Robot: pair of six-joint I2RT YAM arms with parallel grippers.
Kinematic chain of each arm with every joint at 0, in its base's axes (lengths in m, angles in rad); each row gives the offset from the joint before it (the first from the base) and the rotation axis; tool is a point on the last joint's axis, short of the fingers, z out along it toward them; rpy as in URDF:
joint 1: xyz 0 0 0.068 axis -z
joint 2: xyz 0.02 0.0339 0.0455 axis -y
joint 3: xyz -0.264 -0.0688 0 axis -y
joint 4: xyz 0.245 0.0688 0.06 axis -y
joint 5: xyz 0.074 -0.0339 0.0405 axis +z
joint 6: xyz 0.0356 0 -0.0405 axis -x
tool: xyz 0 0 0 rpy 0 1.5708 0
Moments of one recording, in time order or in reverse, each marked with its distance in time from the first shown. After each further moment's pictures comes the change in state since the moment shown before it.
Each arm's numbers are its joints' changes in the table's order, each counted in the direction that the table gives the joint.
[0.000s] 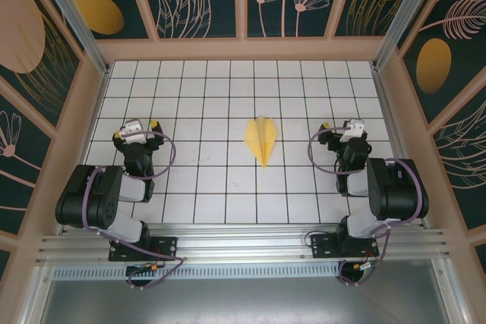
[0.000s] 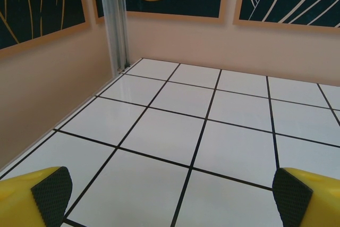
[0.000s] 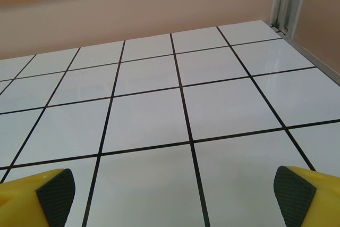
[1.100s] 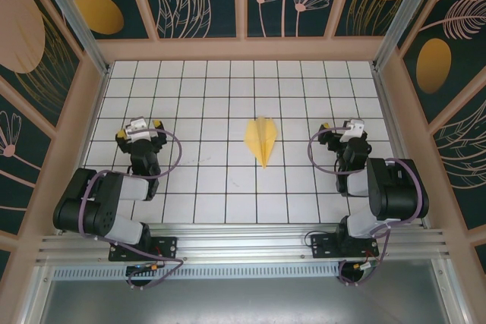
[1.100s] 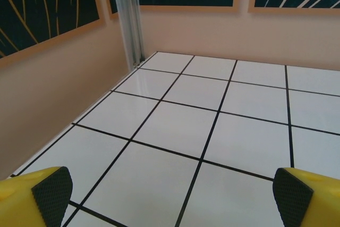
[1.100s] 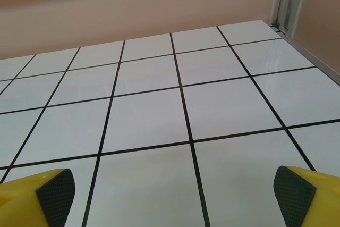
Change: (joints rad) left arm 0.077 0.051 0.029 -0.121 0.154 -0.030; right arm 0.000 0.000 0.000 0.000 0.000 0.000
